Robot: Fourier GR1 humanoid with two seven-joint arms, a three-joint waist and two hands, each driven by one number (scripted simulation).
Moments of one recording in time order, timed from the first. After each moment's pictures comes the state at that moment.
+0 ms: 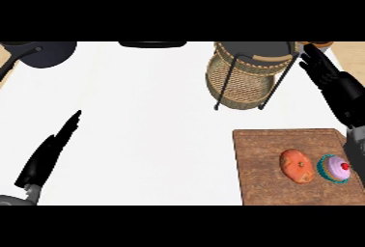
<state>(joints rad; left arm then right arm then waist) -0.04 0.59 -0.29 -1.43 0.10 0.14 0.10 -0.39 -0.52 0.06 -1.40 -0.26 0.10 0.06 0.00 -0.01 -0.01</state>
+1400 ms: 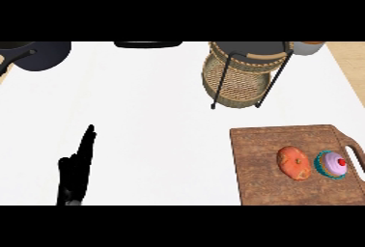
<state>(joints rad) 0.07 0.27 -0.24 -1.41 0.13 0.36 0.00 0.28 -0.78 -0.35 -1.78 -0.29 0.17 0.13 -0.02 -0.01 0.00</state>
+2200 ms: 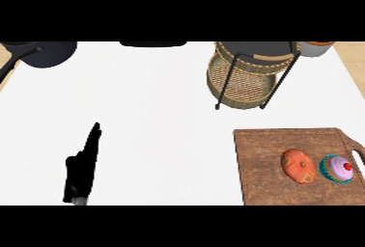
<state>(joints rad) 0.05 0.23 -0.22 -1.37 0.10 0.33 -0.03 0.27 -0.75 -0.06 -2.14 0.25 0.07 0.62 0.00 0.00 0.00</state>
